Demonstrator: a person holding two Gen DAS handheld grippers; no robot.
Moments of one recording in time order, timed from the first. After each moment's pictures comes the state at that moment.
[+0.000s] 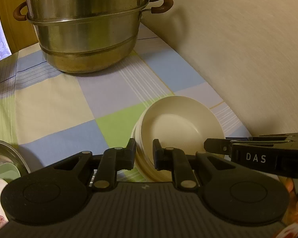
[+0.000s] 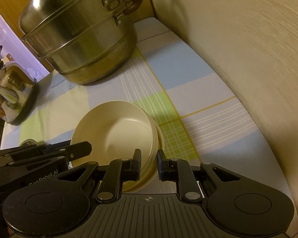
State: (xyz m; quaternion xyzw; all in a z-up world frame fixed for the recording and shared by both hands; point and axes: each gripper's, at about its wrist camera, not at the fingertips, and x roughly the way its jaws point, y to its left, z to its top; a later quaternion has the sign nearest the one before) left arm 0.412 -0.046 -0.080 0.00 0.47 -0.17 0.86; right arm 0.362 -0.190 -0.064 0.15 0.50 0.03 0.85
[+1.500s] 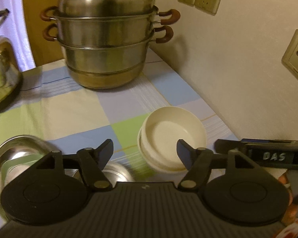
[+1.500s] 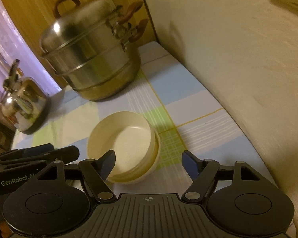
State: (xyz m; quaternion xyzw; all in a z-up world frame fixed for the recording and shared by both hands) left arm 0.345 -0.024 -0.019 -0.01 0.42 -0.13 0.90; right arm 0.299 -0.202 -0.021 0.17 0.43 0.04 0.89
